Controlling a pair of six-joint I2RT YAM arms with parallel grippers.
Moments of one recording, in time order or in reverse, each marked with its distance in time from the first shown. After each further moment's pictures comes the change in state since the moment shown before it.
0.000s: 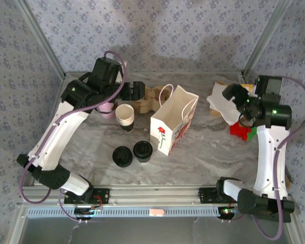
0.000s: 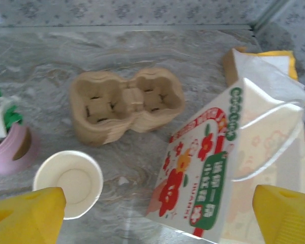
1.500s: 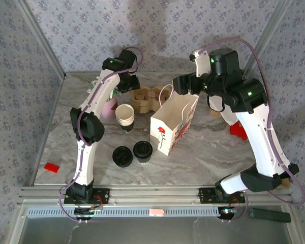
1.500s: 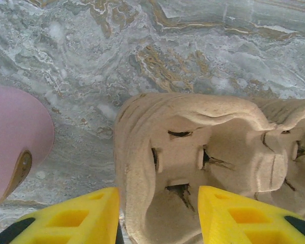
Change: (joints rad) left arm 0.220 0.758 0.474 -0.173 0.069 -0.101; right arm 0.615 0.272 0.440 0.004 0.079 -0.465
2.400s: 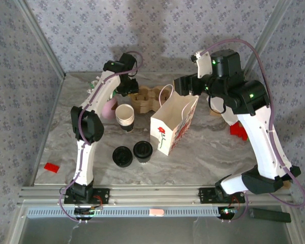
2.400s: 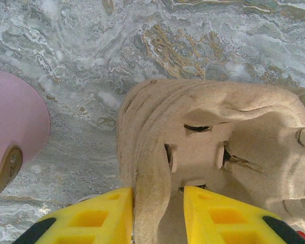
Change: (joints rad) left arm 0.007 0.000 -0.085 0.032 0.031 0.000; right arm 0.000 -0.017 -0.014 0.002 0.011 0.000
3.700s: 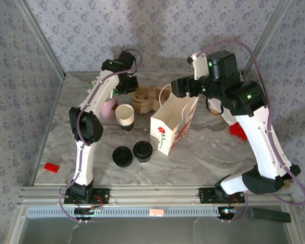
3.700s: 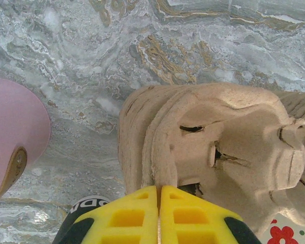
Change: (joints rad) left arm 0.000 -0.021 0.013 0.003 0.001 0.003; right arm 0.046 0.000 -0.008 0.007 0.022 0.005
